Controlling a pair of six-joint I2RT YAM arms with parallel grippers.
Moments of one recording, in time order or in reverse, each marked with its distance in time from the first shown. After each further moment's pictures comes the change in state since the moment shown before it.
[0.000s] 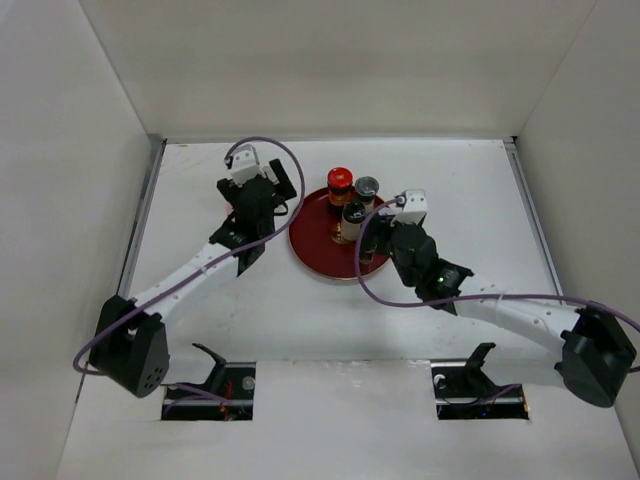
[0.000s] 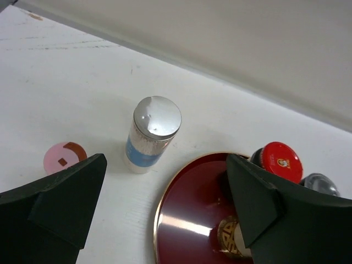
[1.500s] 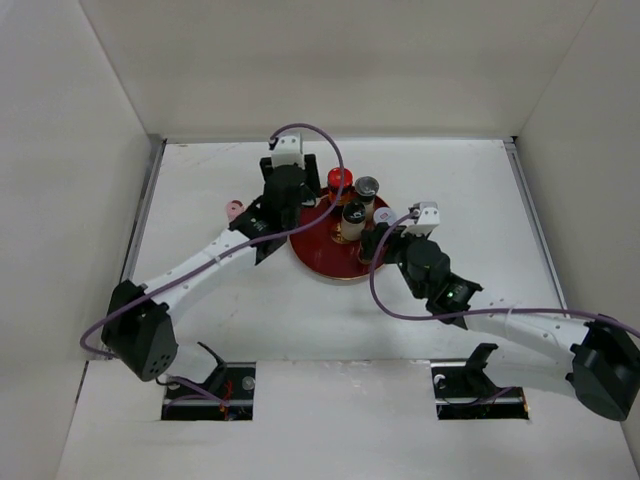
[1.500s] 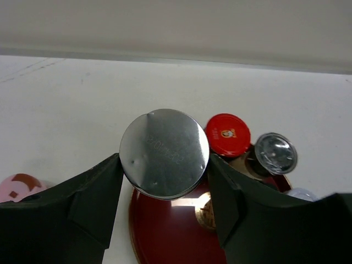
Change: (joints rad) left arm -0.110 0.142 0.259 -0.154 0.080 0.167; right arm 0.006 -0.123 -0.168 0.171 -0.038 0.057
